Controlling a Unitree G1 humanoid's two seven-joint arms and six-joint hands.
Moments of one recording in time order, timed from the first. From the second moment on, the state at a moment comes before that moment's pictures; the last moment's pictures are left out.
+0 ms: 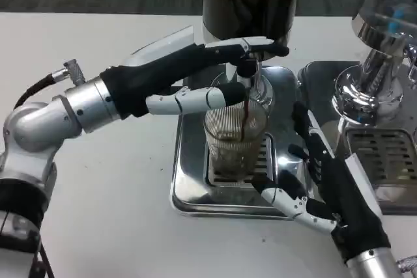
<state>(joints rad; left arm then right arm) -0.76 0.42 -0.14 0.99 -0.05 -1.02 -0.86 0.12 -0.13 0.13 0.28 -0.15 -0.57 0.00</state>
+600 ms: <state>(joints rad) -0.73 0.44 -0.14 0.96 -0.06 -1.01 -0.86 0.00 -0.12 0.13 0.42 -0.22 -0.60 -0.03</state>
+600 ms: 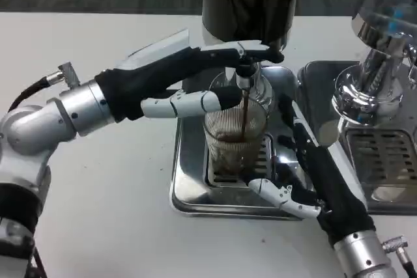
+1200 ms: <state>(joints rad) -0.71 0.45 -0.14 0.94 -0.06 -1.00 -0.86 -0.07 -0.11 0.14 0.50 -0.23 -0.59 -0.04</state>
